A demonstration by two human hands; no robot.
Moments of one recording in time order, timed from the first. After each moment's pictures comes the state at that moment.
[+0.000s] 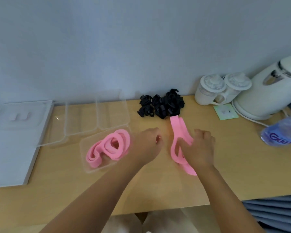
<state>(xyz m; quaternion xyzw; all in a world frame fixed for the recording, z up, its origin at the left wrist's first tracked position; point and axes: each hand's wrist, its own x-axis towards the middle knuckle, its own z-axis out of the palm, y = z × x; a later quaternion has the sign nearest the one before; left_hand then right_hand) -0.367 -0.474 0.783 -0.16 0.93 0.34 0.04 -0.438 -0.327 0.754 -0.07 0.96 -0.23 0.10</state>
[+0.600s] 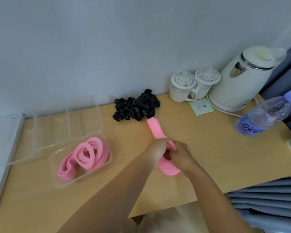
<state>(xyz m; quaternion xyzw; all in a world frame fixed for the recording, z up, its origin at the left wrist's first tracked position) -0.442 -0.377 0.742 -0.43 0.59 0.65 0.20 -0.465 -0.282 0.703 0.00 0.88 -0.35 0.33</state>
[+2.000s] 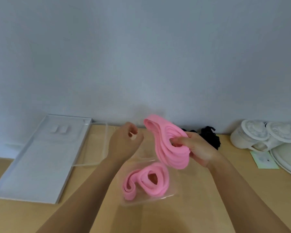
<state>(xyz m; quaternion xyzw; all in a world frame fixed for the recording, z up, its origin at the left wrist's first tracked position) -0.335 -0.643 0.811 -0.34 0.83 0.39 -0.22 -0.475 -0.471 0.824 -0.21 0.67 -0.55 0.45</state>
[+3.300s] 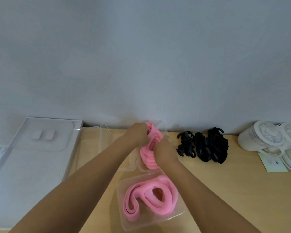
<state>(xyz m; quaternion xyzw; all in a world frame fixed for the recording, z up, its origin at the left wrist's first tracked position) -0.429 -0.701 0.779 -0.23 0.93 0.22 0.16 -0.455 -0.592 0.746 -0.11 0.93 -0.22 0.28</state>
